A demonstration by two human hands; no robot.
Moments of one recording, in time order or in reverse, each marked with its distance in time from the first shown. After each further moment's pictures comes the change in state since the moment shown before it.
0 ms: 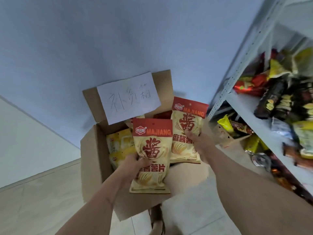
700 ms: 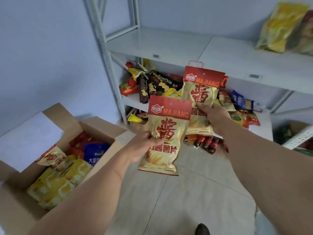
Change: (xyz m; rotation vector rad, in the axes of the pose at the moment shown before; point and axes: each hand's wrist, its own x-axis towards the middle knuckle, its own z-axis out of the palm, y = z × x) left_hand -0.239 0.037 0.324 0.446 -0.718 0.302; right_hand -0.429 0.046 -0.317 0.321 0.833 -0.214
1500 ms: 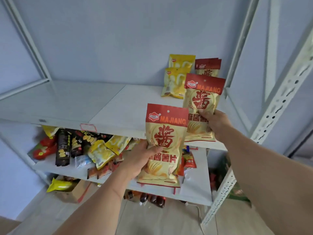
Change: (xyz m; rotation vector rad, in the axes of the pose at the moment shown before) left_hand 0.315 0.230 0.395 -0.021 -0.174 0.240; right_hand 0.268 -0.128 -0.448 0.026 0.293 -0.147
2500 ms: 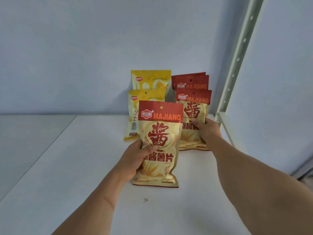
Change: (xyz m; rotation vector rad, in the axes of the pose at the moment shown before) left_hand 0.369 0.081 0.049 0.016 -0.090 -0.025; right_hand 0.364 0.014 -0.024 0.017 0.145 0.095
